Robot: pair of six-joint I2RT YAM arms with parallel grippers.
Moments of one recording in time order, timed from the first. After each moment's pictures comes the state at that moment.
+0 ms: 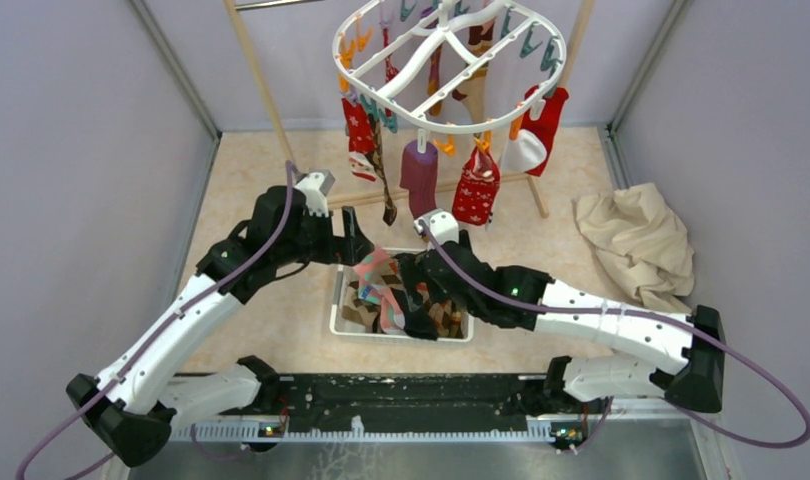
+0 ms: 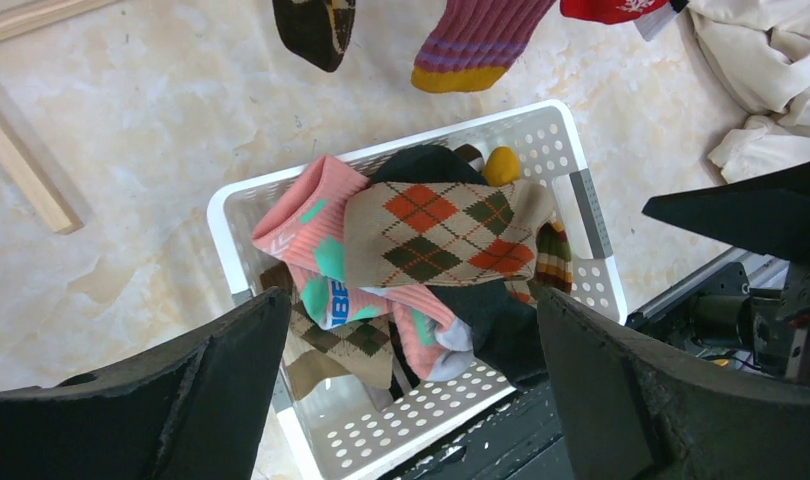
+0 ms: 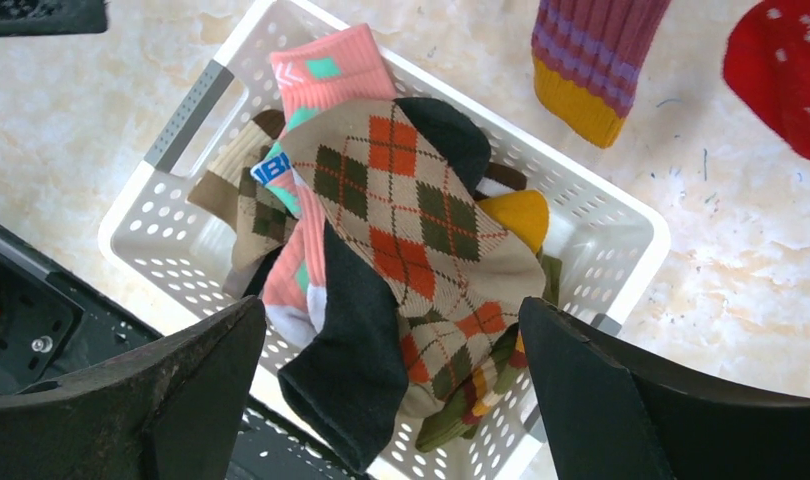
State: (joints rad) left arm -0.62 1.04 1.09 -0.62 0.06 -0.42; right arm 1.16 1.14 1.00 -0.53 0.46 0.44
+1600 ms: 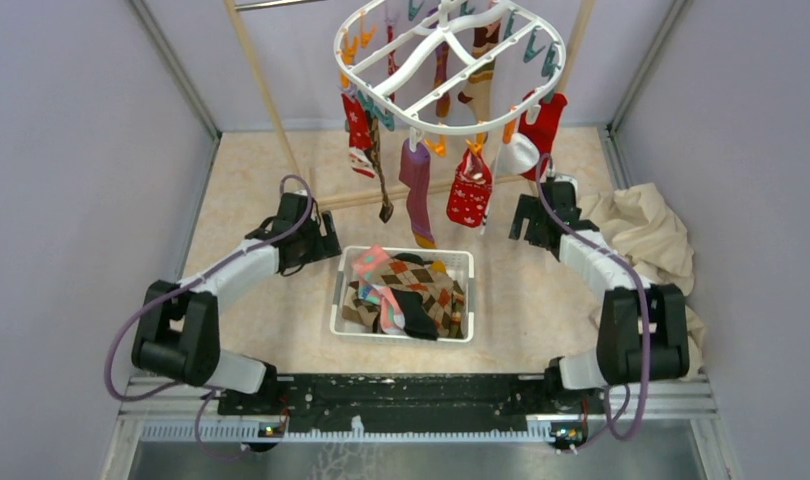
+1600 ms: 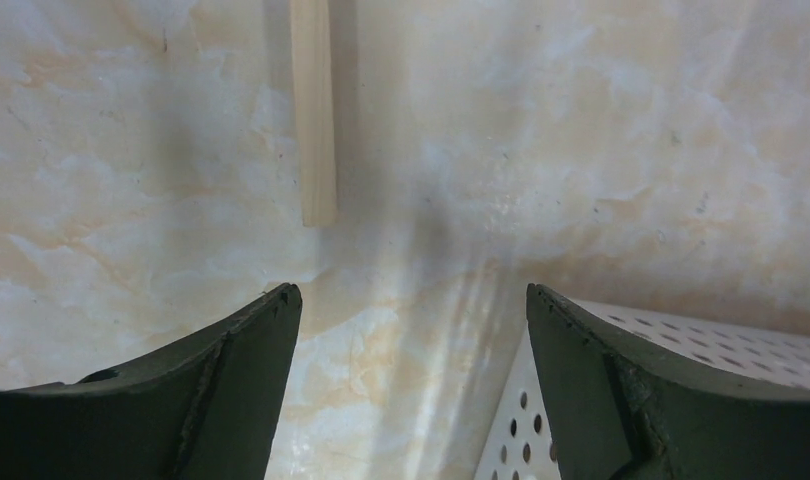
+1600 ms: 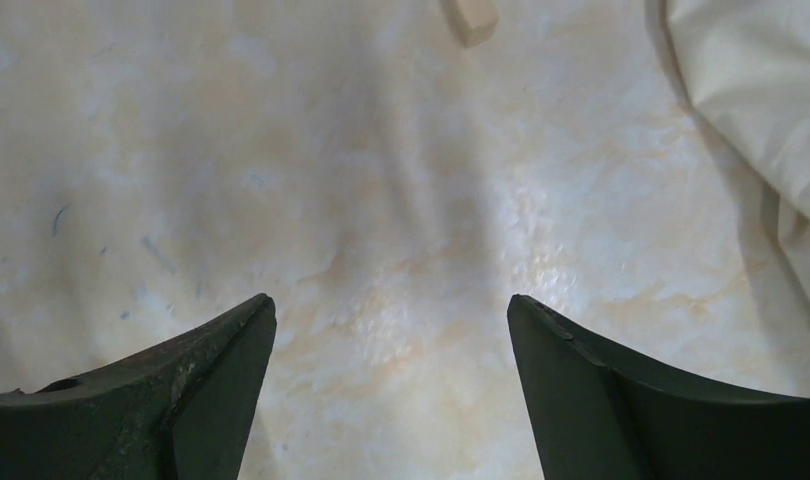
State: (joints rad) left arm -0.30 1.41 0.81 -0.30 -0.12 -0.49; right arm 0.12 1.35 0.83 -0.30 0.17 0.31
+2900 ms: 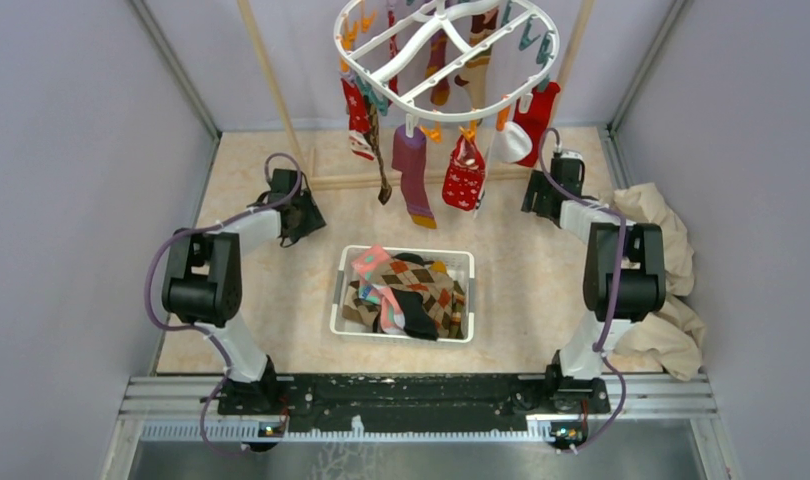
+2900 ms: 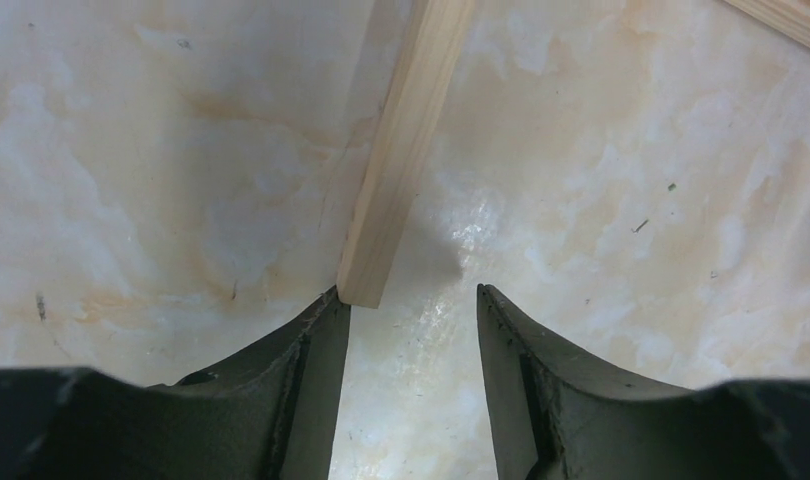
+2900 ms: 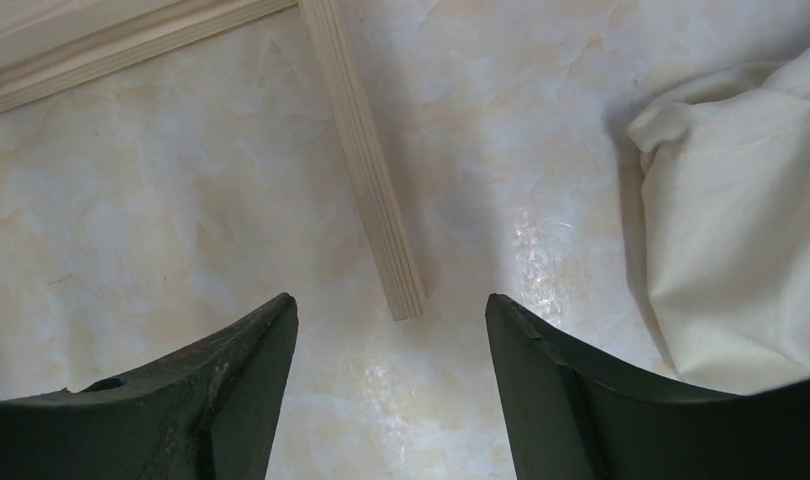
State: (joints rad) left arm -0.14 1.77 1.03 -0.17 -0.12 -0.55; right arm -0.02 1.75 1.05 -0.05 0.09 0.20
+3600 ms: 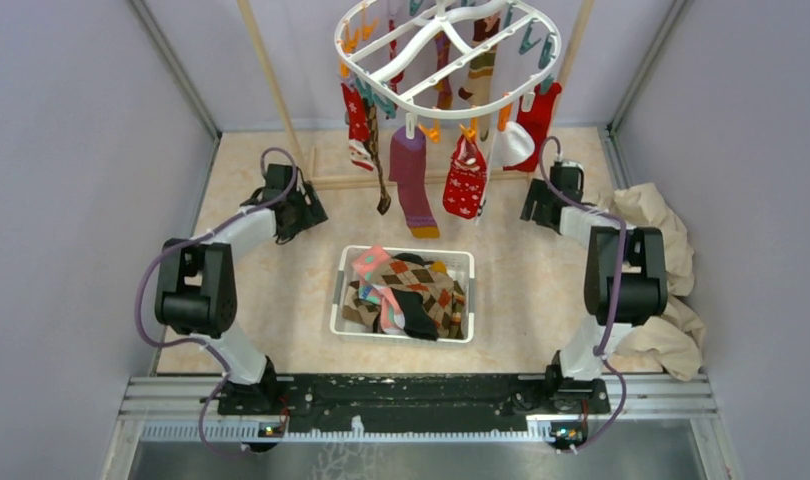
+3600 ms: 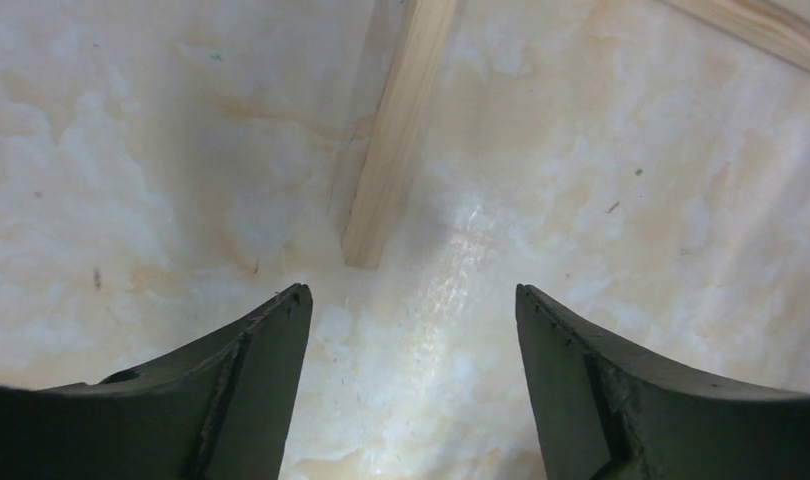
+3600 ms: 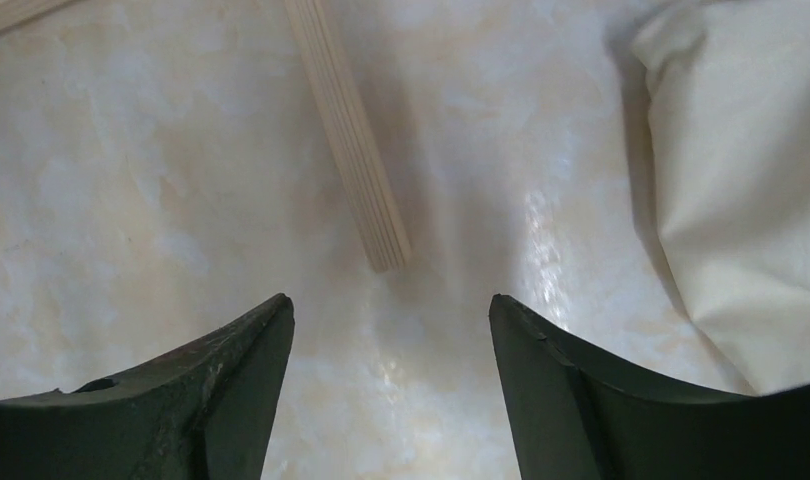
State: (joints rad) left arm -0.14 1.73 1.06 -0.23 -0.12 -0.52; right arm -0.02 1.77 1.02 -0.05 0.09 0.23
